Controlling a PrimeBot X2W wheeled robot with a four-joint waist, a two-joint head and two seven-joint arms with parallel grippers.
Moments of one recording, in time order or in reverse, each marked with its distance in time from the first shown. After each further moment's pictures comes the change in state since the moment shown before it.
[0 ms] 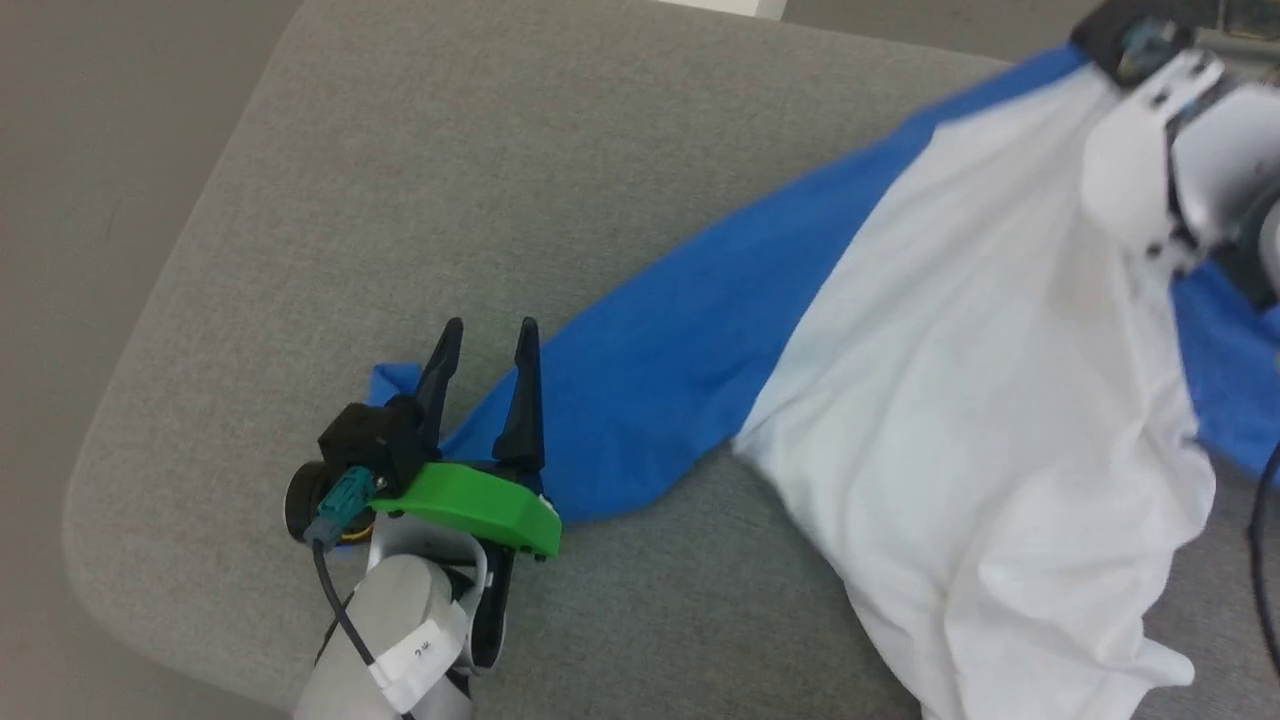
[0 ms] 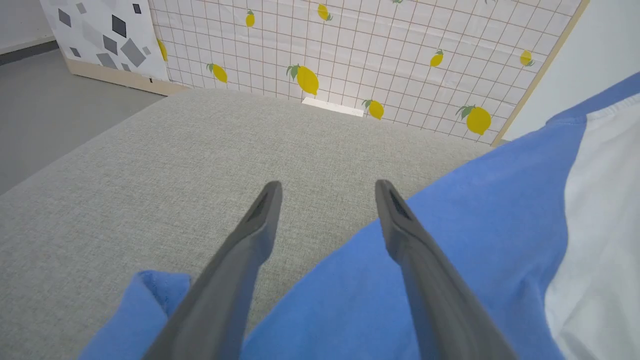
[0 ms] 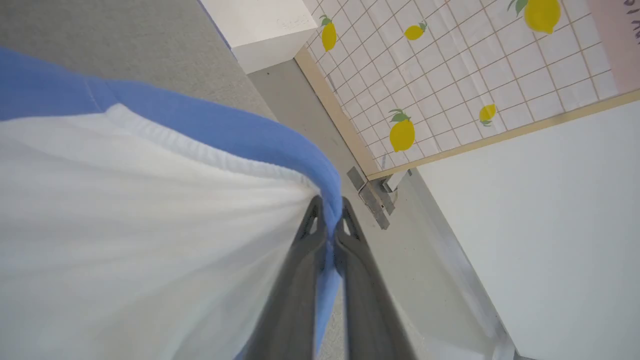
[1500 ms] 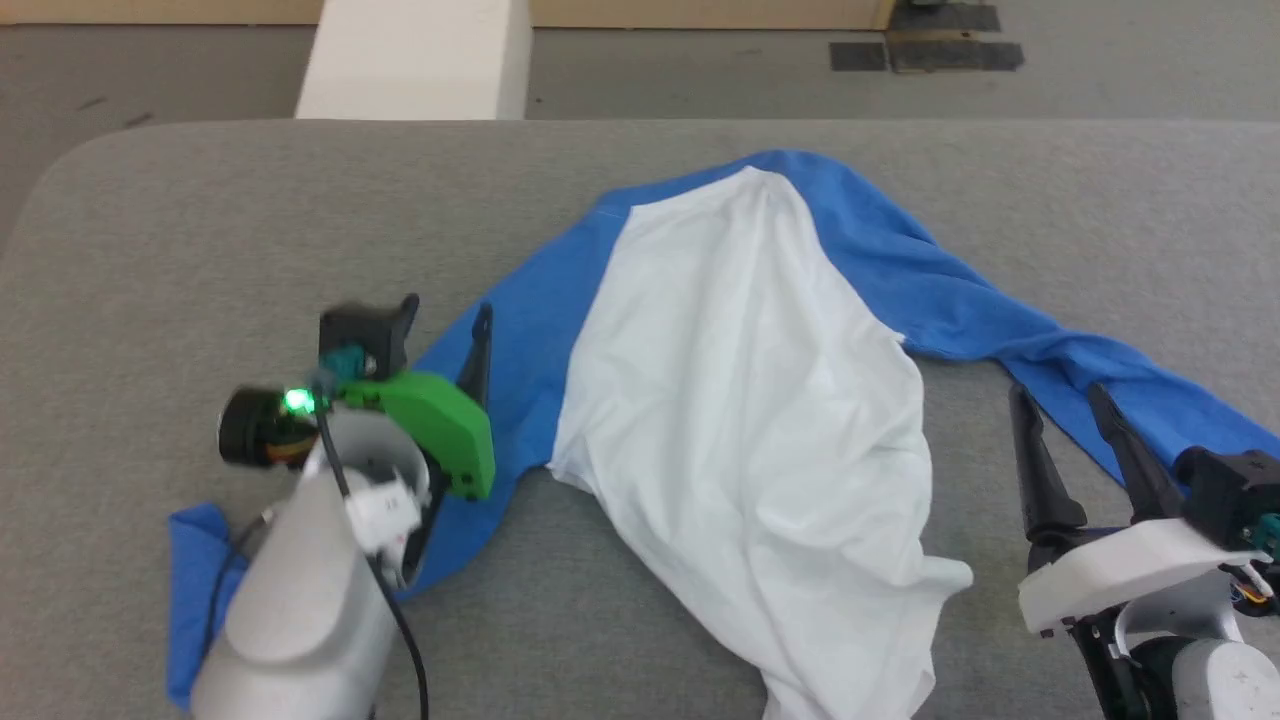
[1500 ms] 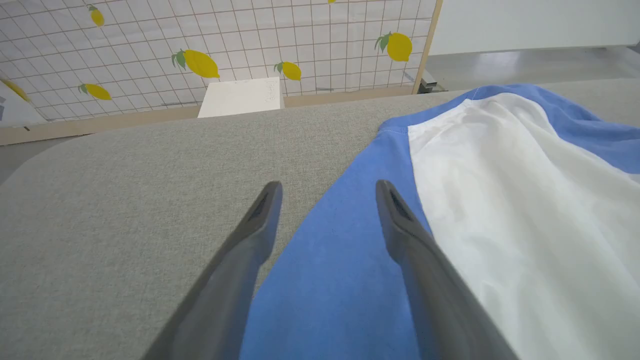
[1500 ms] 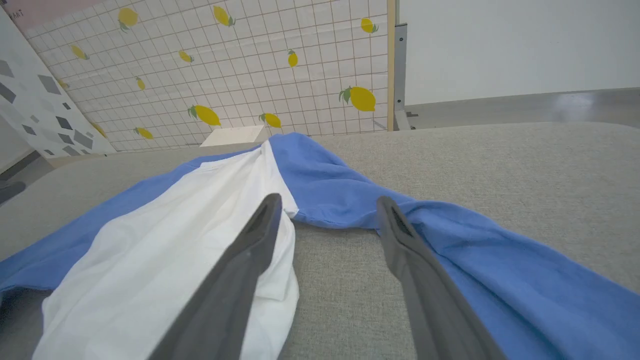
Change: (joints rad) left arm -0.162 0.113 -0.009 0.153 0.089 -0.019 0.278; right arm 0.880 0.542 -0.606 -0.241 0.154 0.000 -0.710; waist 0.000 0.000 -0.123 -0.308
